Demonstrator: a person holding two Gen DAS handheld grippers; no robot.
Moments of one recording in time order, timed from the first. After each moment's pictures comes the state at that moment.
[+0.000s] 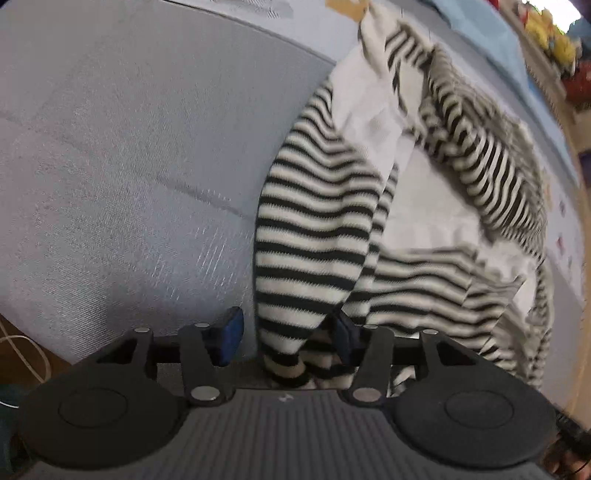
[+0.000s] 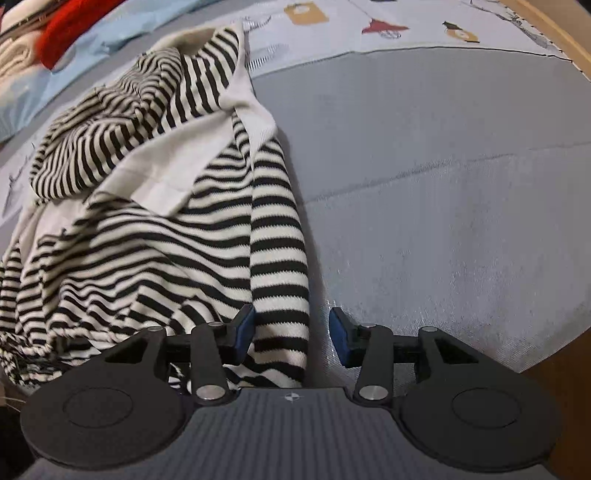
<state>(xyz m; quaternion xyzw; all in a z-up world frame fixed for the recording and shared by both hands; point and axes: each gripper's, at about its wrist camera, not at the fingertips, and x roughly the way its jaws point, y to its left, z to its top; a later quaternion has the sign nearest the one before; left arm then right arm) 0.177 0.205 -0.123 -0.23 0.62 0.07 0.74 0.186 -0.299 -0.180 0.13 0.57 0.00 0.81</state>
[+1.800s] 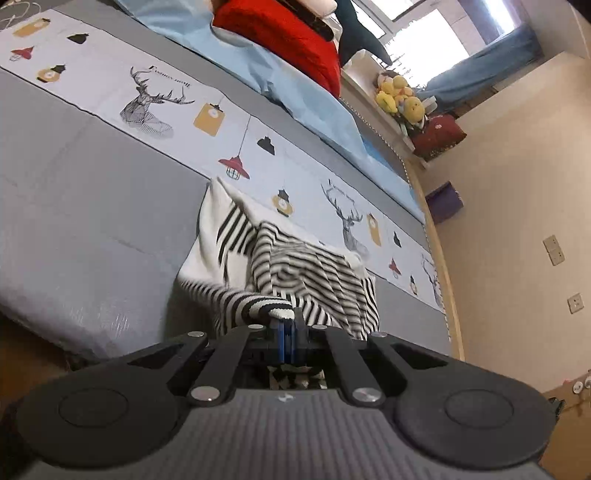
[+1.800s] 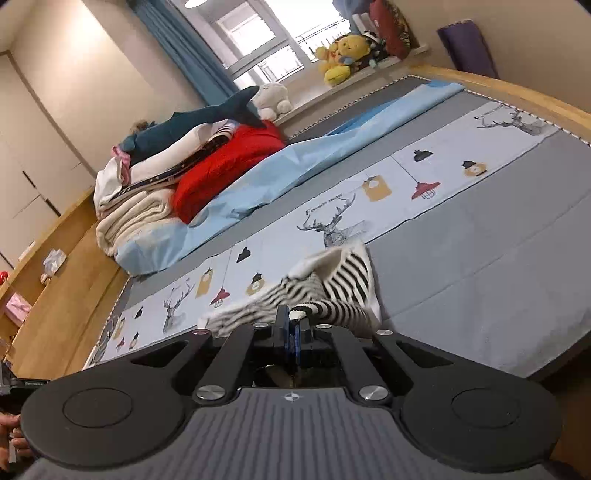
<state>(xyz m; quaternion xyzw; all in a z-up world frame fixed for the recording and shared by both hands) 0.062 0.213 0.053 -0.32 0.44 -0.08 0.84 0.047 -0.382 -0.005 0.28 0.32 0.12 0.90</state>
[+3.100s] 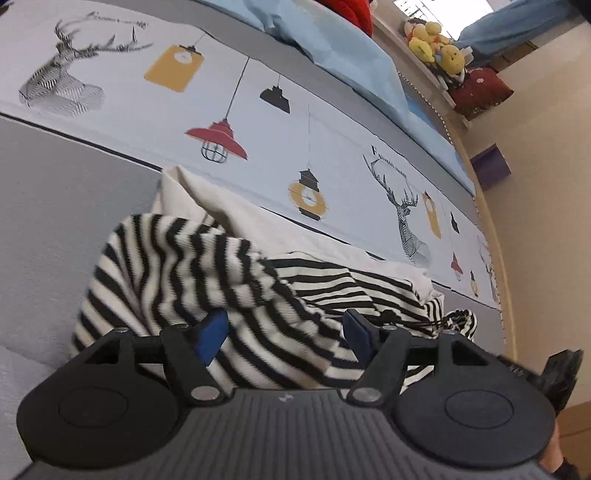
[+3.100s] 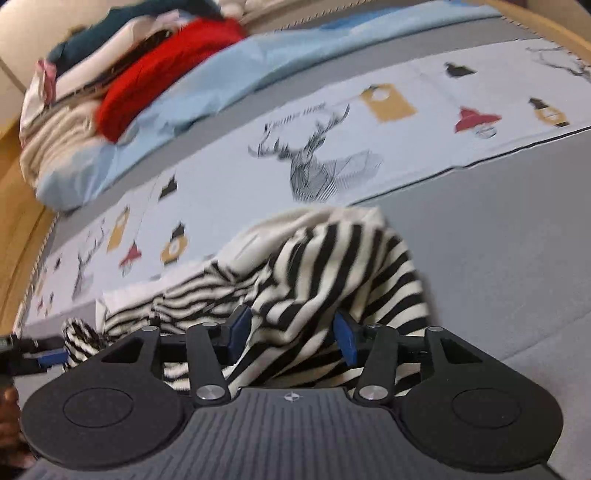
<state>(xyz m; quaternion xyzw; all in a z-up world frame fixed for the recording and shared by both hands) 0.282 0.150 -0.089 -0.28 0.51 -0.08 0.81 0.289 -0.287 -0.144 0.20 0.47 0.10 0.85</state>
